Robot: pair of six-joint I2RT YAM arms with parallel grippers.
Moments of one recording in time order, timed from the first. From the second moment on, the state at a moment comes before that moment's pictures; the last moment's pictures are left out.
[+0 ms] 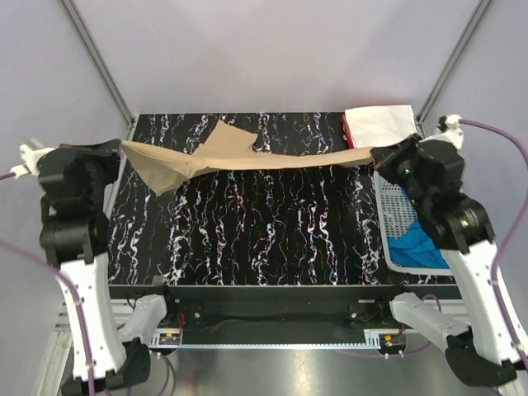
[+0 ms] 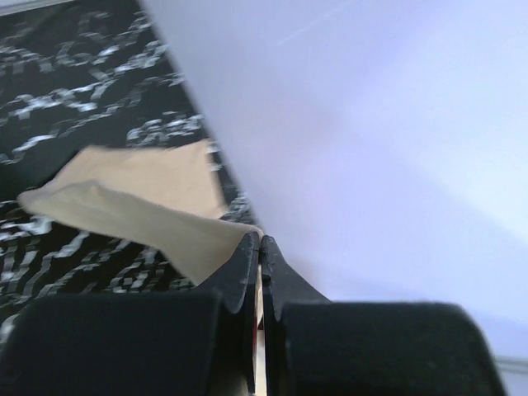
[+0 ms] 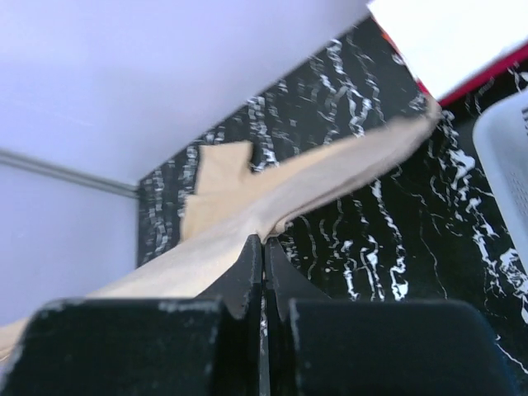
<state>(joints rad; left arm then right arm) 0.18 0.92 1.42 -0.75 -0.09 -1.12 0.36 0.98 1.38 -0.72 0.30 0.81</state>
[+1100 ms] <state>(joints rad) 0.20 1.47 2.12 -0.71 0.03 -1.04 0.36 1.51 2.14 -0.73 0.12 0.60</state>
